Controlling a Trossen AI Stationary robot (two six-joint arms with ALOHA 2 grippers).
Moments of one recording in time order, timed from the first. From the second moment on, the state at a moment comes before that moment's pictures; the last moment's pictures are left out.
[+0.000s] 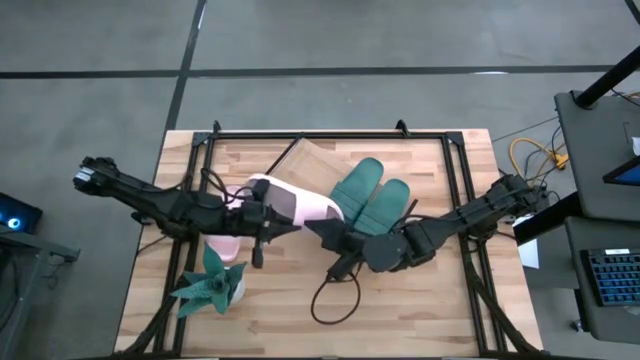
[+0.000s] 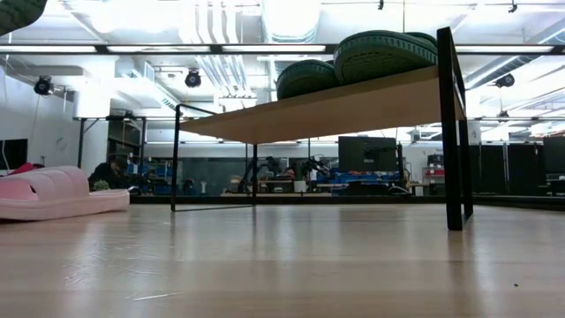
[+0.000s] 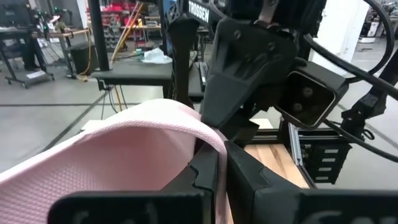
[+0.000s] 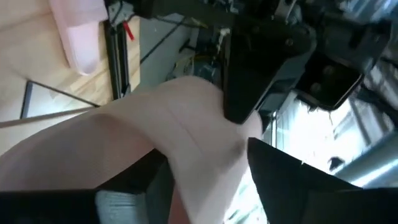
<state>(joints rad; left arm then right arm) -0.37 1.11 1.00 0.05 -0.35 -0.04 0.42 1.71 1.55 -0.07 0.84 -1.64</state>
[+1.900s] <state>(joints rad) -0.52 0.92 0.86 0.20 -0.50 1.26 0.40 1.29 1.49 -0.38 0.36 -0.93</state>
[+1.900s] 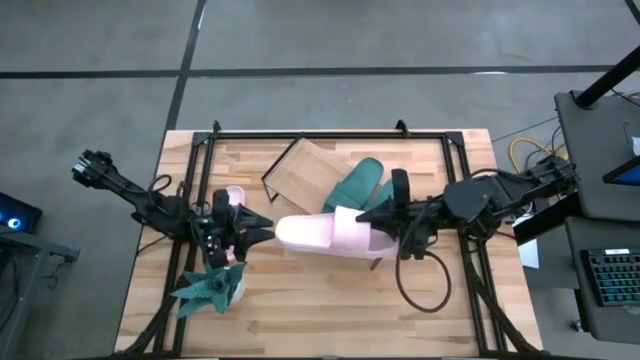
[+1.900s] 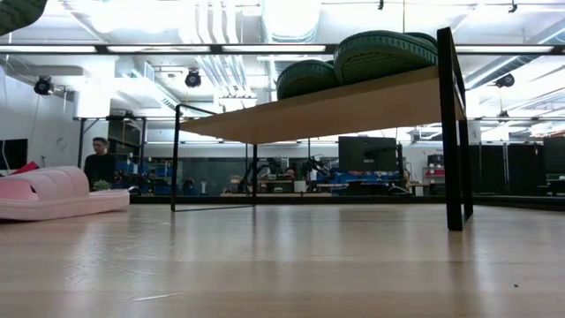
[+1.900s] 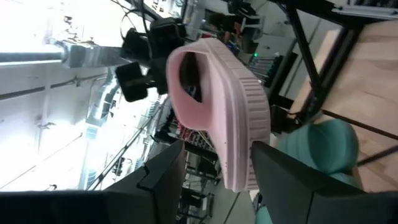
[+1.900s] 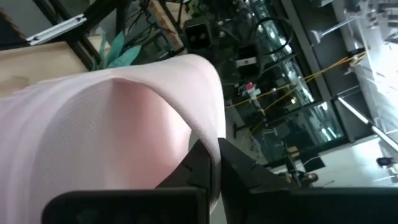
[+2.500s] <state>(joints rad) -0.51 0.92 0.86 0.15 -0.63 1.26 0.40 1.28 1.49 -0.38 0.42 -0.94</state>
